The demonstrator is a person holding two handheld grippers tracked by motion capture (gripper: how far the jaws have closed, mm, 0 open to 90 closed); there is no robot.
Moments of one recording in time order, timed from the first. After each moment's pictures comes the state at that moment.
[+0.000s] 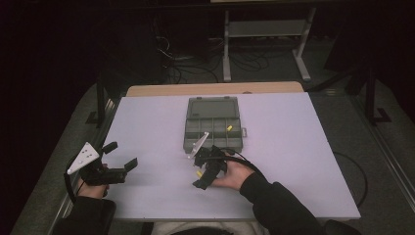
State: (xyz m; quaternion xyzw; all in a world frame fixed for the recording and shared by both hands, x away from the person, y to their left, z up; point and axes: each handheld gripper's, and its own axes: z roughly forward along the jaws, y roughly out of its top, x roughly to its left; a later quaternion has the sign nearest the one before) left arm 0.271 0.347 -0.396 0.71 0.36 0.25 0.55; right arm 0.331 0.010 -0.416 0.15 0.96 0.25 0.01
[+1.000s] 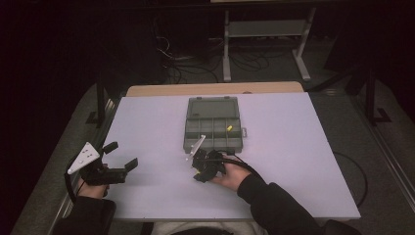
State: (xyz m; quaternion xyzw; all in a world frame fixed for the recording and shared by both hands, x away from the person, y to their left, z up) left arm 0.271 0.347 -0.396 0.71 0.36 0.25 0.55; right arm 0.332 0.018 -0.427 0.16 0.96 0.24 0.03
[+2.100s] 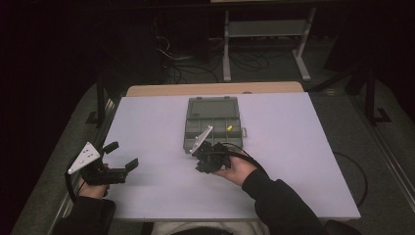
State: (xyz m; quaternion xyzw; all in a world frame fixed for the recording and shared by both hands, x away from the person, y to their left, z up) left arm 0.271 0.346 -0.396 0.71 0.36 0.25 0.55; right arm 0.335 0.002 -0.394 0.16 0.95 0.27 0.03
